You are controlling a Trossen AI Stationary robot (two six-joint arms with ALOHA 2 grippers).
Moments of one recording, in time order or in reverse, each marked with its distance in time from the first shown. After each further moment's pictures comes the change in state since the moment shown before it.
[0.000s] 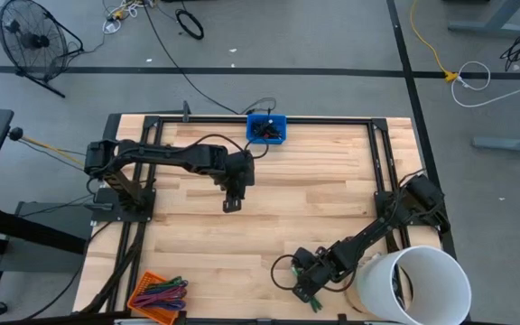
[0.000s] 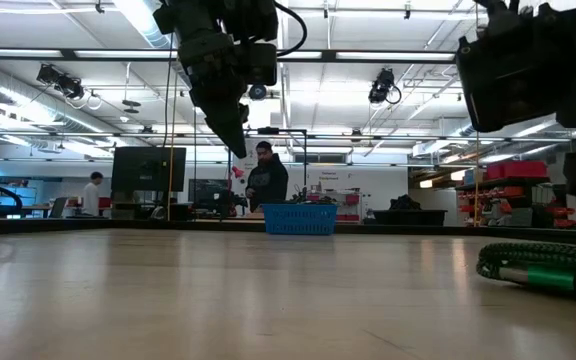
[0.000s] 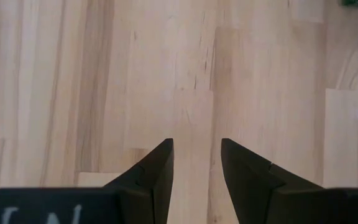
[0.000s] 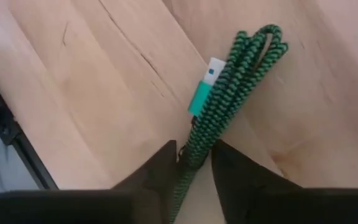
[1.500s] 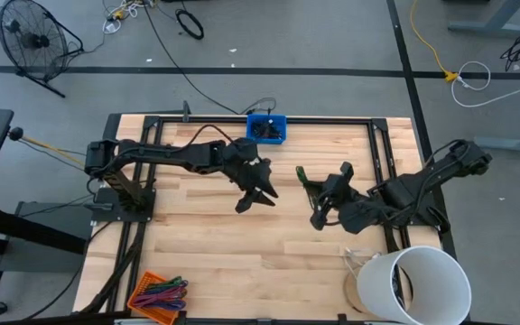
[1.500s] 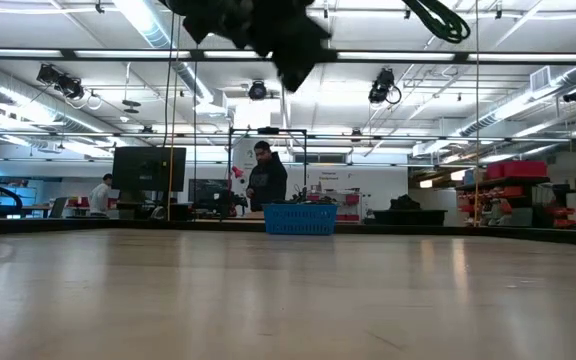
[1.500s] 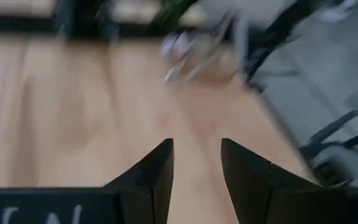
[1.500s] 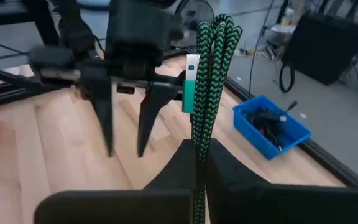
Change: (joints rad) left arm -0.001 0.000 0.000 0.568 0.372 0.023; right arm -0.161 -0.629 0.128 -0.335 0.858 -0.706
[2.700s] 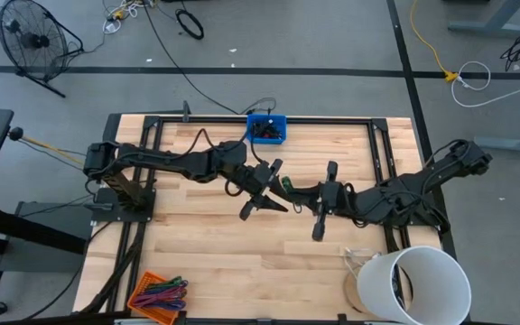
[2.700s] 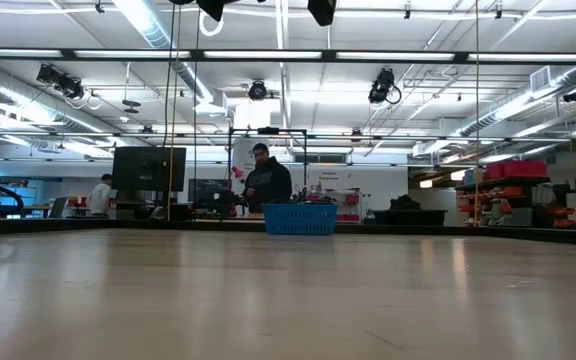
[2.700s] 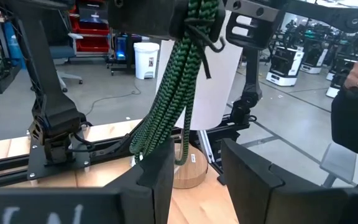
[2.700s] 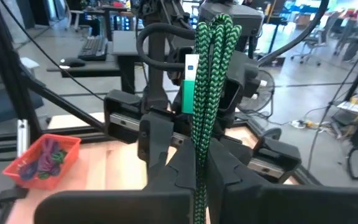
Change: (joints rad) left arm -0.071 0.000 0.001 0.505 0.043 -0.100; right arm 0.000 -0.005 0.000 0.508 -0.176 -0.504
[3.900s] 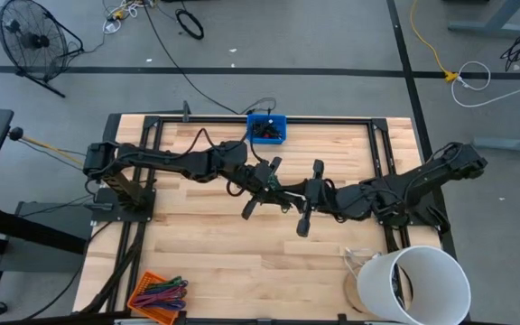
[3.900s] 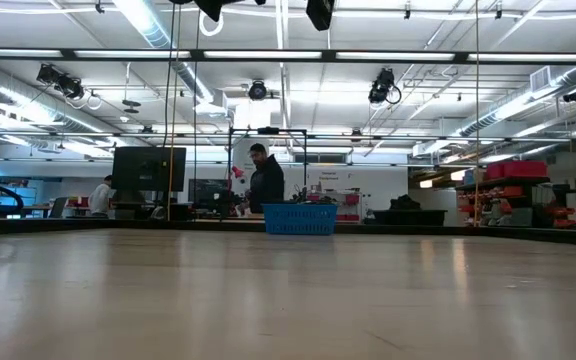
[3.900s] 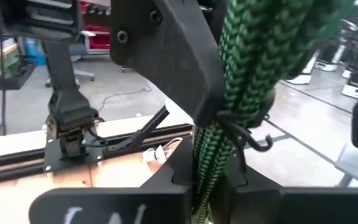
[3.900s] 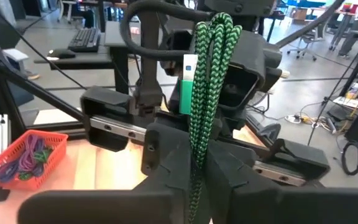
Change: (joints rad) left arm -0.007 0.000 0.000 -0.028 -0.041 0.021; right arm -0.092 0.078 0.000 0.066 -0.069 -0.013
